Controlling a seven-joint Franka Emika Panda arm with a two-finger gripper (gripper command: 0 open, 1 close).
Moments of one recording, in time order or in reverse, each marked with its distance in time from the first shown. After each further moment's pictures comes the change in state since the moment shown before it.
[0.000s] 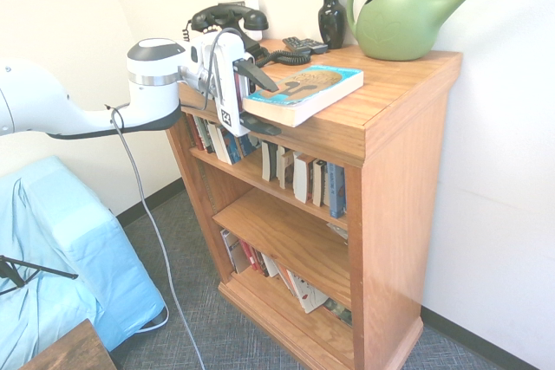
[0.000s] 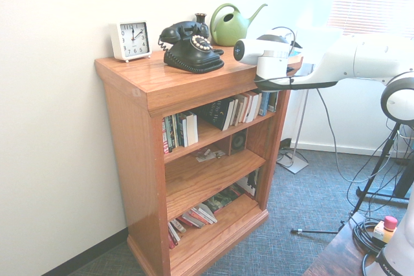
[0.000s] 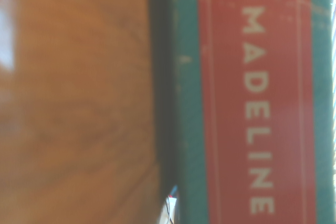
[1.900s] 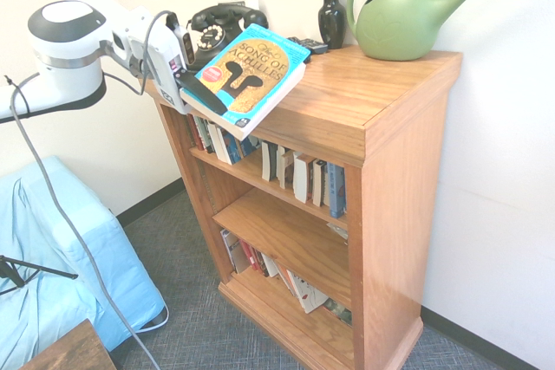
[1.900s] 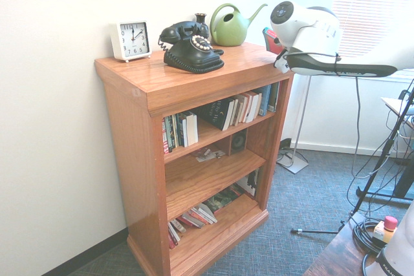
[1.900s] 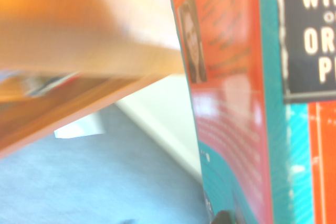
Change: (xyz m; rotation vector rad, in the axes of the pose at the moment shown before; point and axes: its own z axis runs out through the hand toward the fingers) arm -0.038 0.136 -0.036 0.443 -0.215 0.293
